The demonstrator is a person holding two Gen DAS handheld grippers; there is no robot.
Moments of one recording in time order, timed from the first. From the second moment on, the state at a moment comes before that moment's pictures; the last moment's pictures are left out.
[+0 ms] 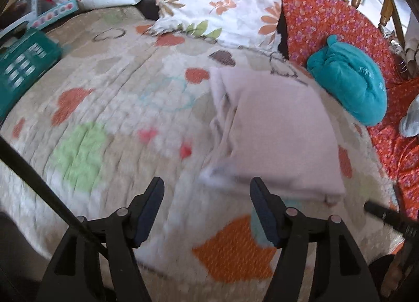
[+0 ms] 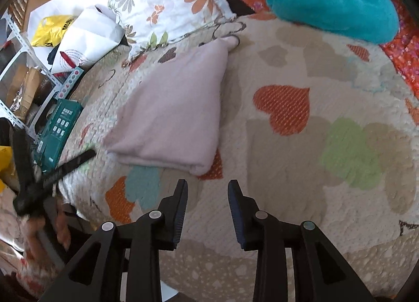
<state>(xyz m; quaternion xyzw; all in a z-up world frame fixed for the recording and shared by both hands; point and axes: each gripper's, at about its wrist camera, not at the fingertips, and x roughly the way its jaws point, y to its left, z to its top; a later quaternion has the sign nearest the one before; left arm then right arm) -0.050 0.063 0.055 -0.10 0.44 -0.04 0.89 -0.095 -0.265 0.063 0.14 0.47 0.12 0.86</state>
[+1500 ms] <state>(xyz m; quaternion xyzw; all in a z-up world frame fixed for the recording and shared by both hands) -0.042 0.042 0.000 -0.08 0.53 0.06 0.84 -0.053 -0.317 0.007 0.08 0.46 -0.08 0.88</state>
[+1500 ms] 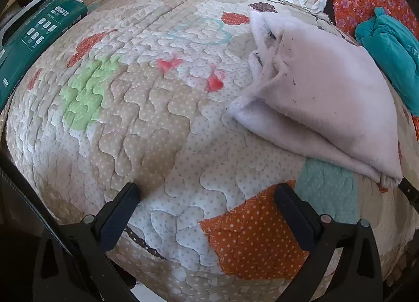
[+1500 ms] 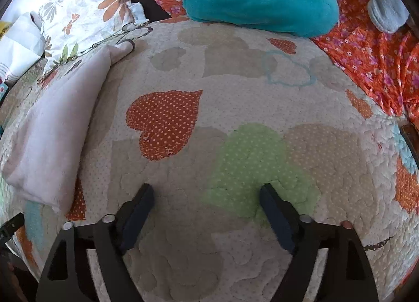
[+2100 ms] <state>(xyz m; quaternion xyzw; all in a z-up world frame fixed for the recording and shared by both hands) -0.052 0.043 0.047 -0.08 0.49 0.00 0.87 -0.059 -0.308 0.000 0.06 0.41 -0.09 0.90</state>
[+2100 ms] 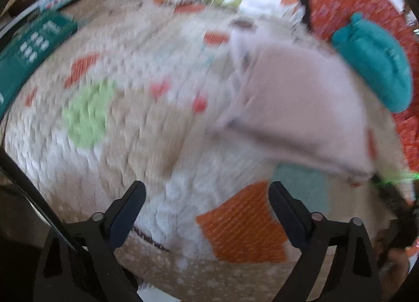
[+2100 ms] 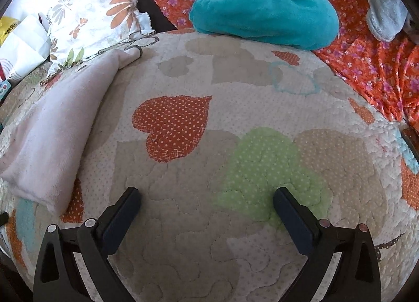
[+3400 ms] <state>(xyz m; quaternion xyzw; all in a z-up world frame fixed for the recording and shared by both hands) 0.068 0.059 0.050 -0.11 0.52 -0.02 0.85 -0.058 -0.304 0.000 0.05 0.40 -0.11 0.91</state>
